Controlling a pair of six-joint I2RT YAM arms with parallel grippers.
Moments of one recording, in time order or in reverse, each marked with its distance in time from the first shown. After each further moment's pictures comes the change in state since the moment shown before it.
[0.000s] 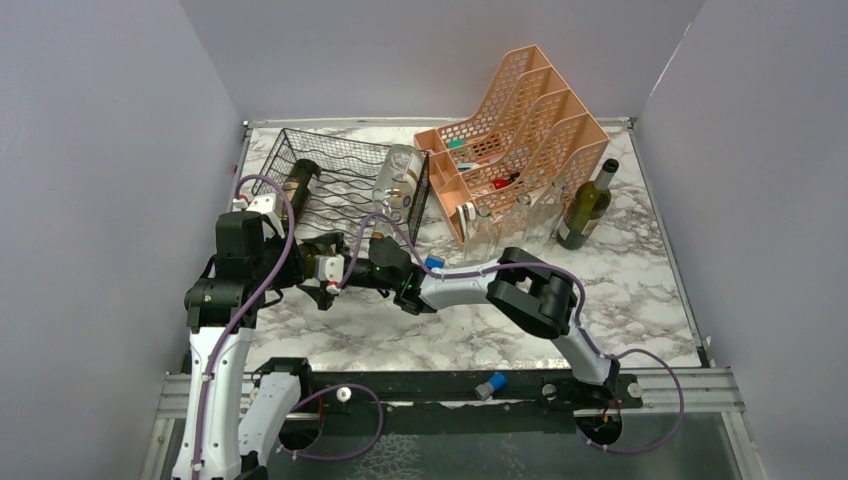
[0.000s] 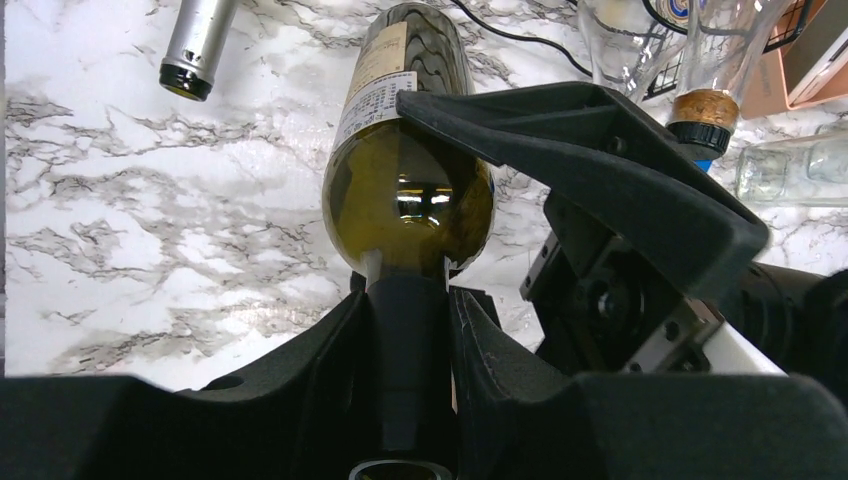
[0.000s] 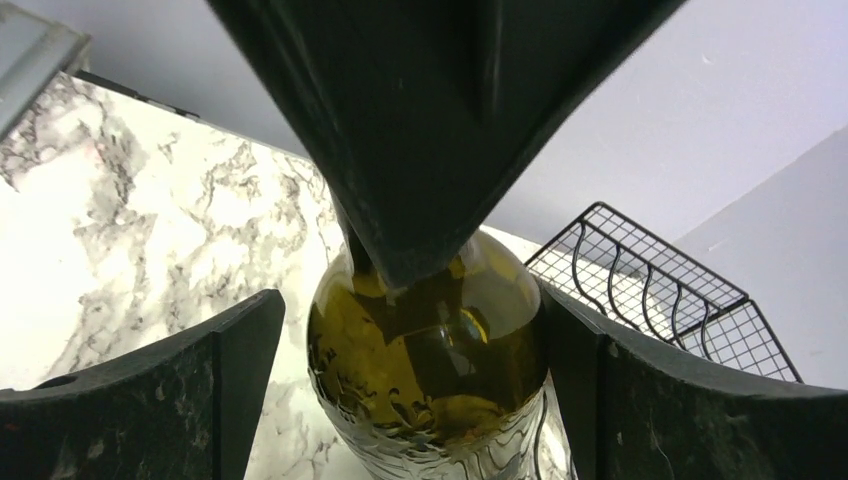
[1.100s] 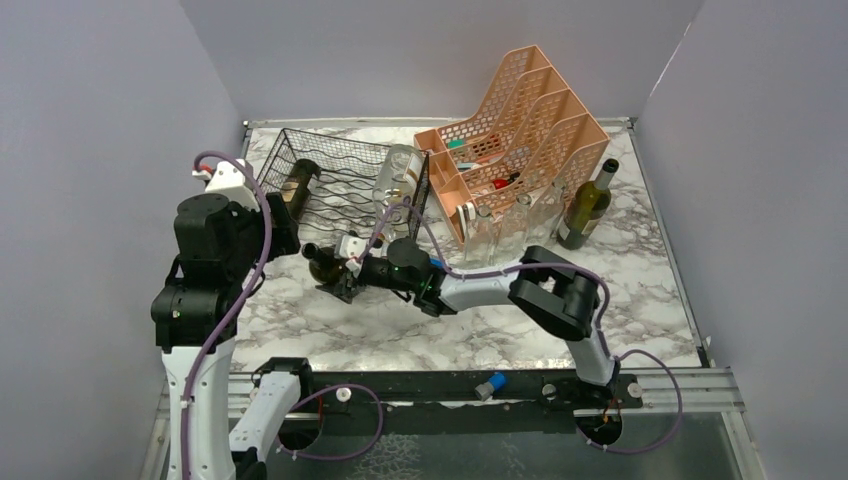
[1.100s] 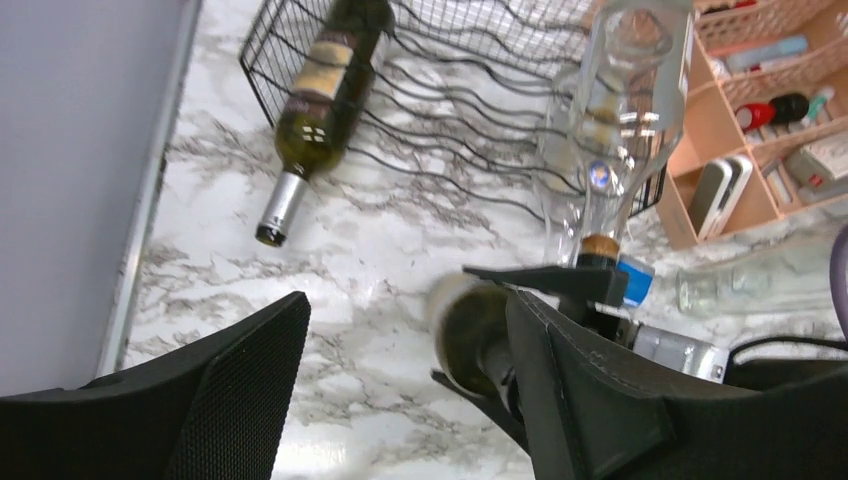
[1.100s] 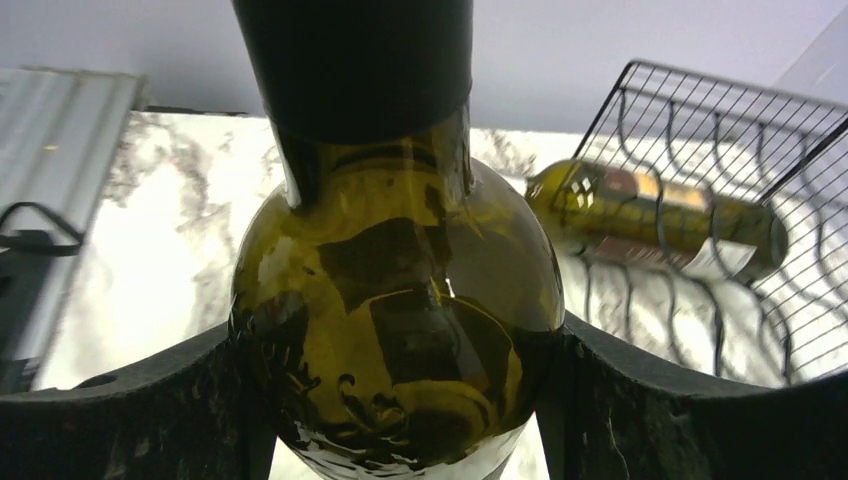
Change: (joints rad) left arm -0.005 0.034 0.266 0.030 -0.069 0.042; right arm -0.026 -0.087 -0.141 0.010 0.075 0.291
